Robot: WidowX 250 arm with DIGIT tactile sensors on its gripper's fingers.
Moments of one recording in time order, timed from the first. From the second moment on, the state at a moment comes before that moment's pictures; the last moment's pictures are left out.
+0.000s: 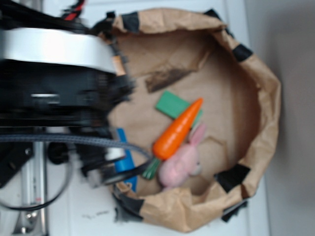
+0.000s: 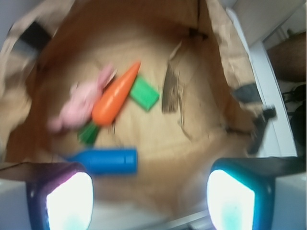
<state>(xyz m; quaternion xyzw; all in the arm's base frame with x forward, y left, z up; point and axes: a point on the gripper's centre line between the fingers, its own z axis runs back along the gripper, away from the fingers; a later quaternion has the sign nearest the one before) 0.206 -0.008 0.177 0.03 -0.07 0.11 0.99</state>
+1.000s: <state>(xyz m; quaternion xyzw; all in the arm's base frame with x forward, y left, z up) 0.265 0.050 0.046 0.03 -0.02 0.27 0.96</state>
